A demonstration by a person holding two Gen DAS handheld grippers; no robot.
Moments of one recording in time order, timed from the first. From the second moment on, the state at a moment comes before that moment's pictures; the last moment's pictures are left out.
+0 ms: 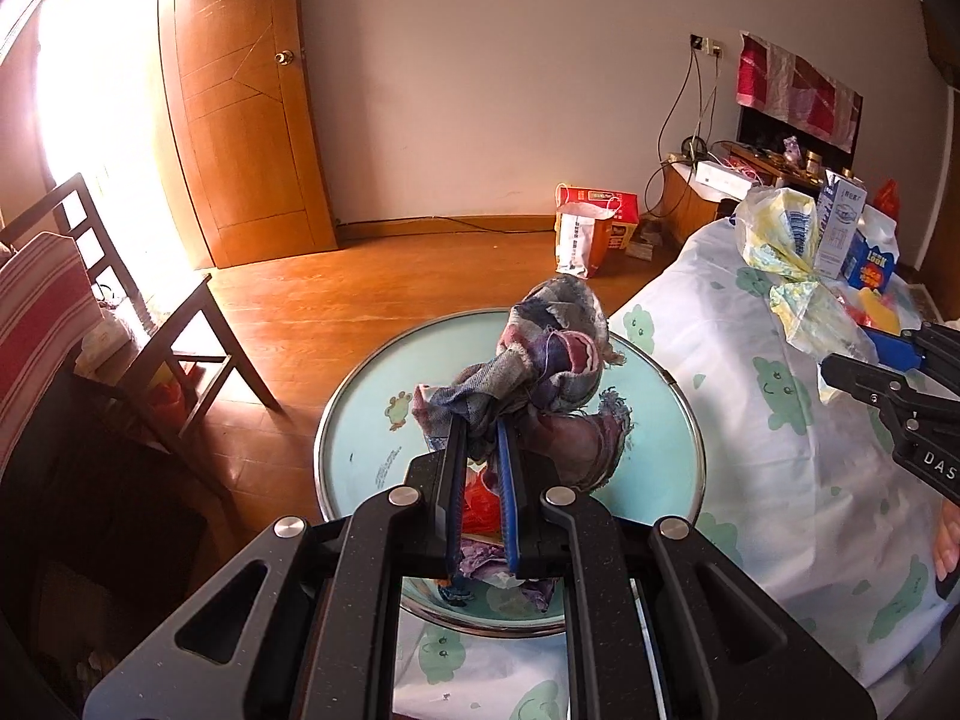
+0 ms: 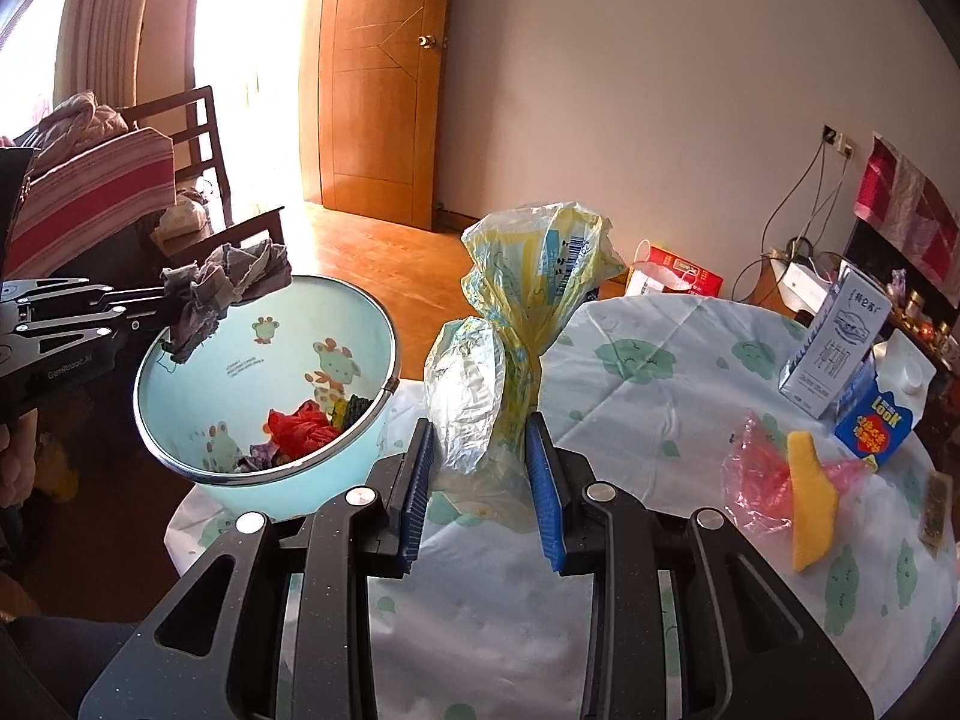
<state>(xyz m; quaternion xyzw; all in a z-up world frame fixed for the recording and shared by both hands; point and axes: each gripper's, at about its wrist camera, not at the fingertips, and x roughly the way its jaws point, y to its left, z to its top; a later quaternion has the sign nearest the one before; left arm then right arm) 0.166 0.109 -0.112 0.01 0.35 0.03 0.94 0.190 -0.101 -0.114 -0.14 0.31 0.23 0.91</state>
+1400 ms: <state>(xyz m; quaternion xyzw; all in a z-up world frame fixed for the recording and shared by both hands) 0.160 0.154 -0.117 -0.02 0.35 0.07 0.93 0.197 -0.037 -0.117 -0.19 0.31 0.28 0.89</state>
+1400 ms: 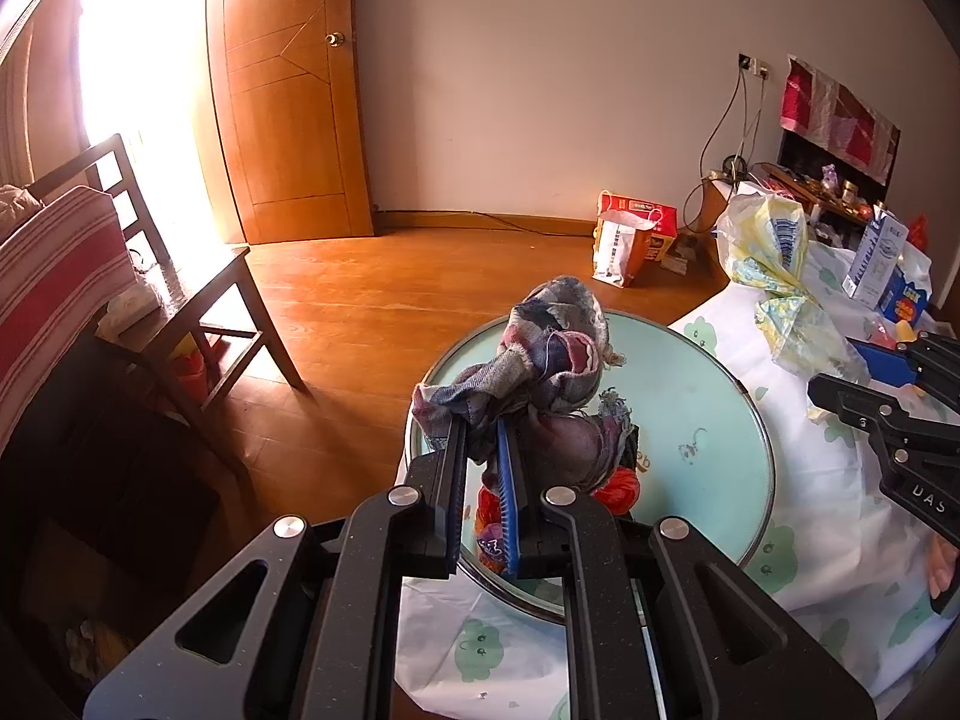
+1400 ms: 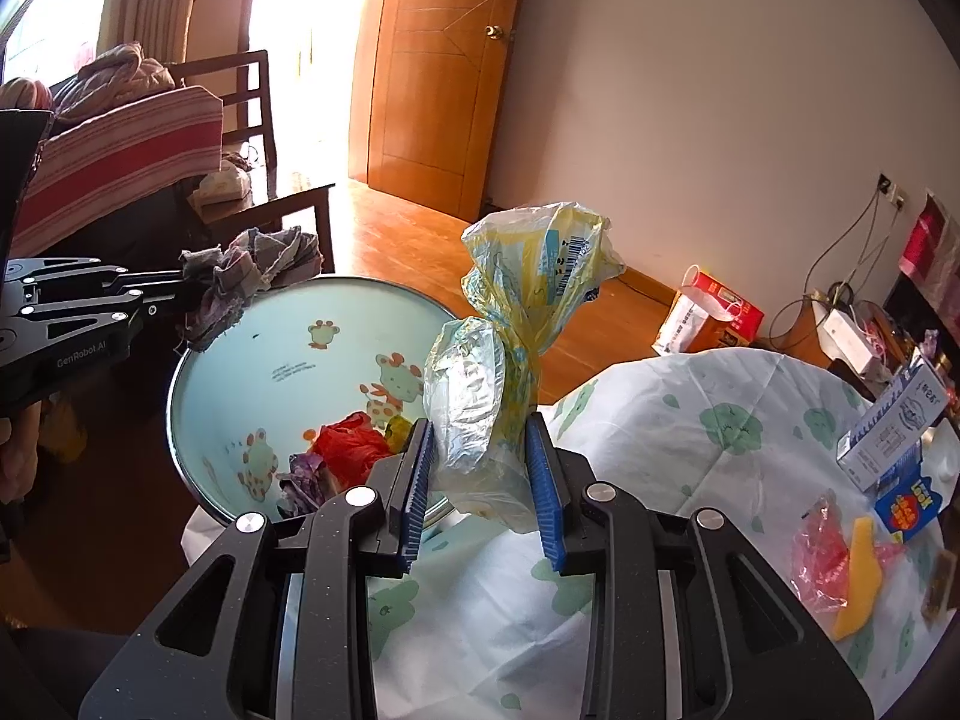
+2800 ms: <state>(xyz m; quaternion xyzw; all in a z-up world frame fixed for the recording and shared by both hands) 0.157 0.153 -0.118 -0.03 0.34 0.06 0.94 0.192 -0.012 -0.120 -0.20 0.30 0.30 0.88</state>
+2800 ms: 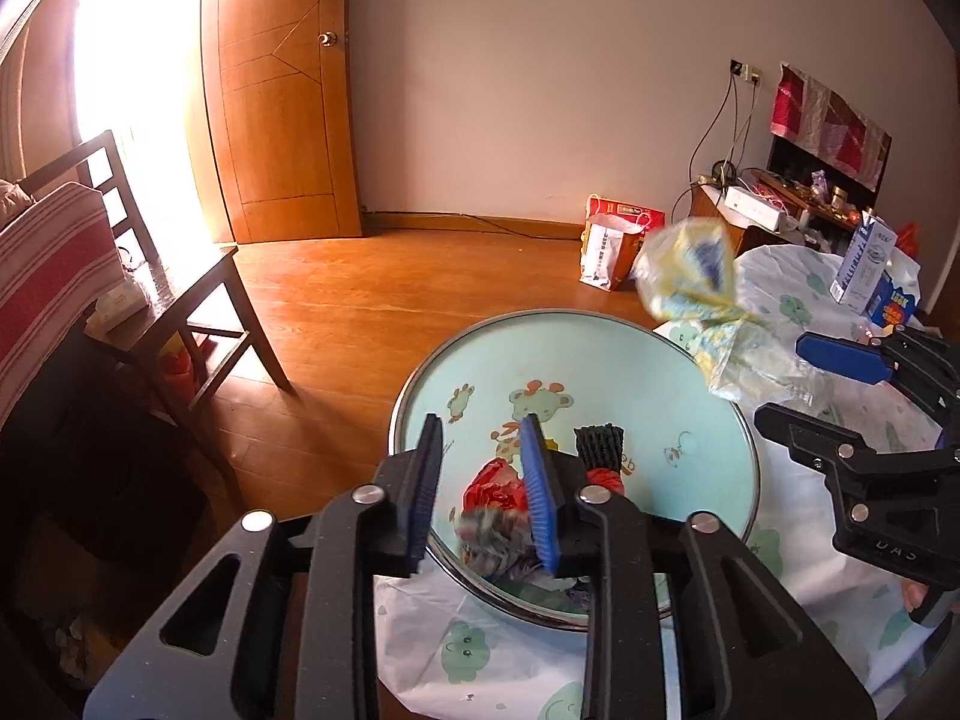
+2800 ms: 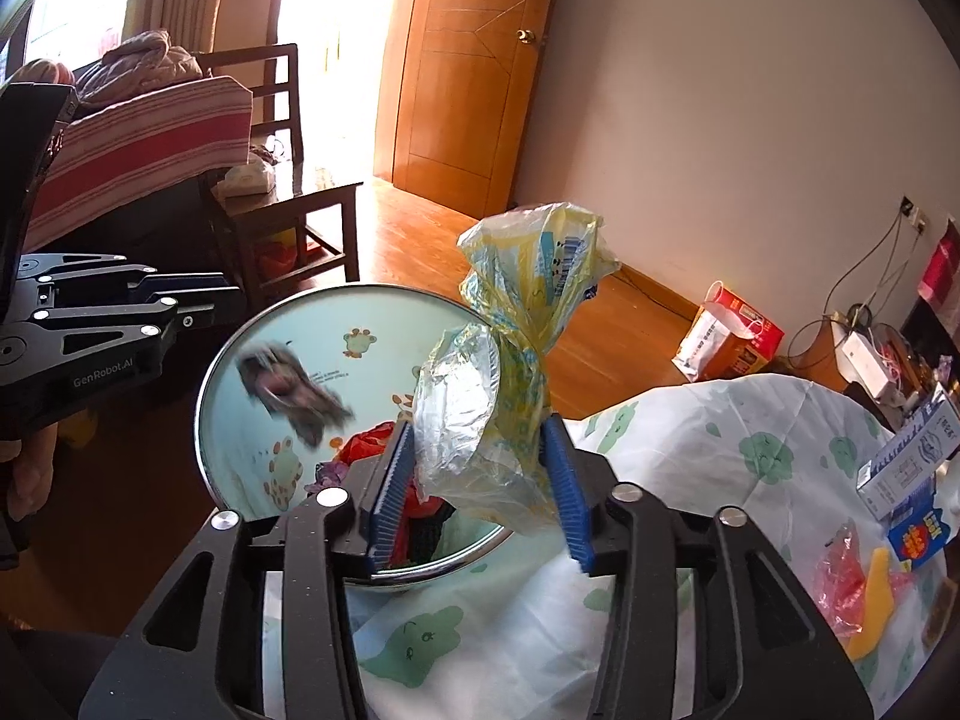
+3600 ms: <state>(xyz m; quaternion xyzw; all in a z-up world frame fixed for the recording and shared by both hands) 0.181 0.088 -0.133 -0.01 0.36 0.04 0.93 0.218 -0.268 -0.120 -0.09 0.36 0.04 0.93</state>
